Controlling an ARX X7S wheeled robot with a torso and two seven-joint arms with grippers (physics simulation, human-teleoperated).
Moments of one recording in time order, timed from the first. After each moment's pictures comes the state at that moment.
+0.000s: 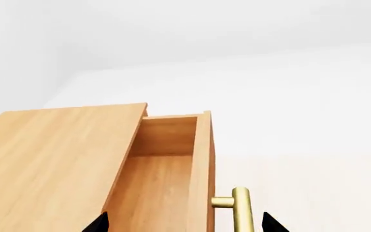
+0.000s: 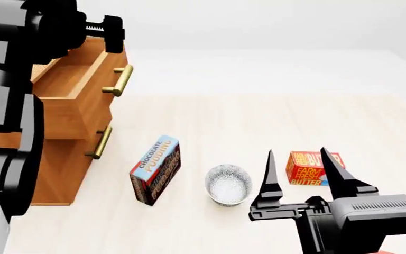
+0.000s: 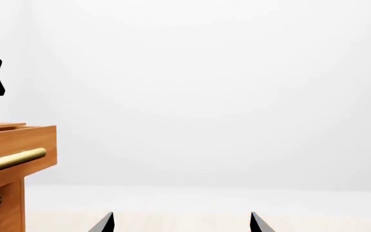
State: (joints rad) left arm -1.69 -0.19 0.33 -0.93 -0.23 -1.05 -0.04; right arm -0.05 0.30 -0.16 -0.72 0.25 0.29 0.27
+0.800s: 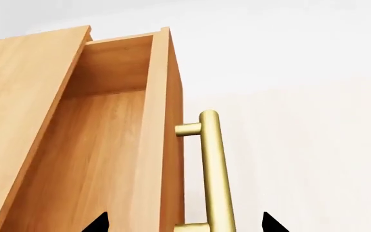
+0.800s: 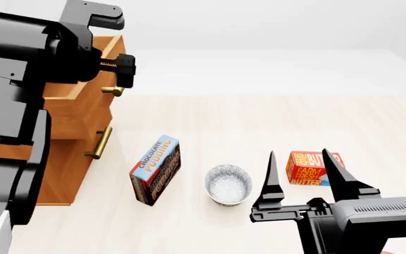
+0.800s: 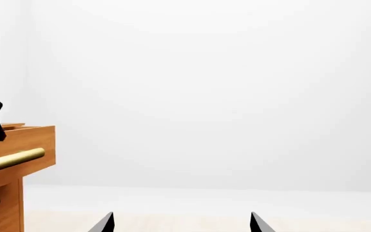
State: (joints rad) left arm -1.63 -0.20 0.41 -0.94 -0.26 -1.17 0.09; right arm -0.06 0.32 -0.17 -0.72 0.26 0.27 0.30
